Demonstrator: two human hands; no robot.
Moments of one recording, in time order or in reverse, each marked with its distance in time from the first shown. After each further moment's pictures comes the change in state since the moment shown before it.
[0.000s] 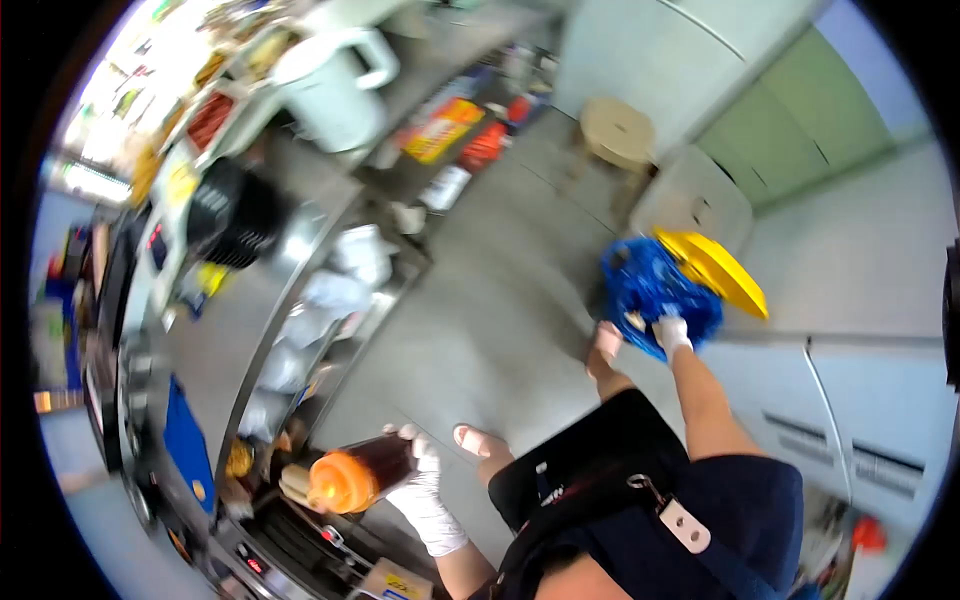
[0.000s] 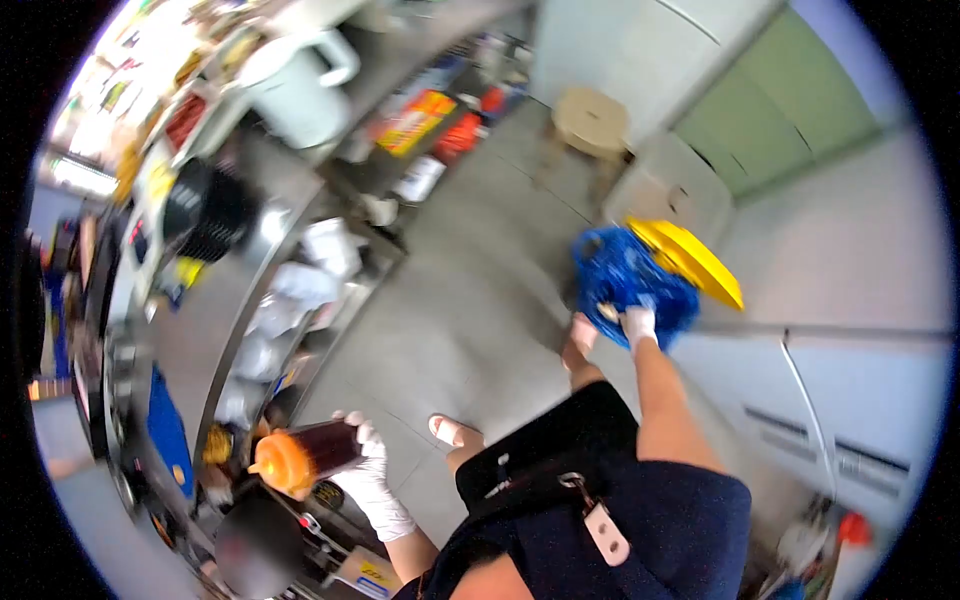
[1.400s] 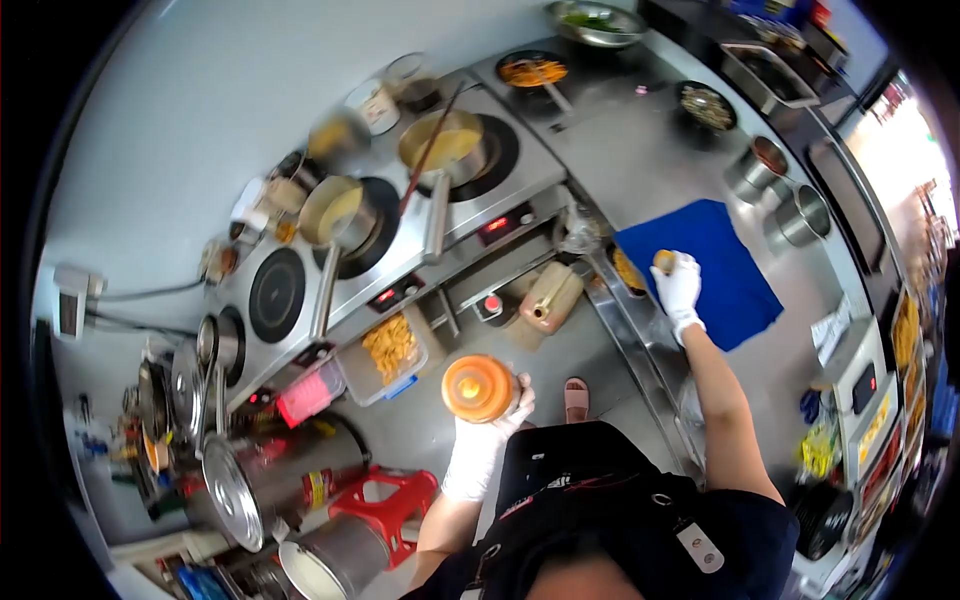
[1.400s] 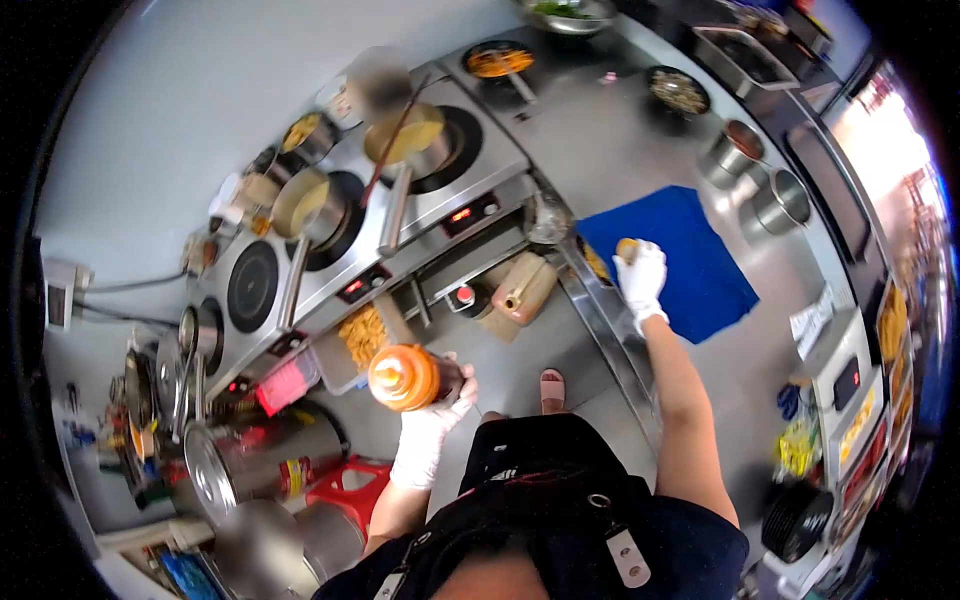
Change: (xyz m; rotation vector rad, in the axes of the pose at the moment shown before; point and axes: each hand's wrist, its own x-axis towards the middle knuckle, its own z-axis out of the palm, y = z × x) left_hand -0.249 0.485 -0.164 -0.912 0.029 0.945; right_hand -0.688 -1.043 0.215 0.032 0.240 -2.153
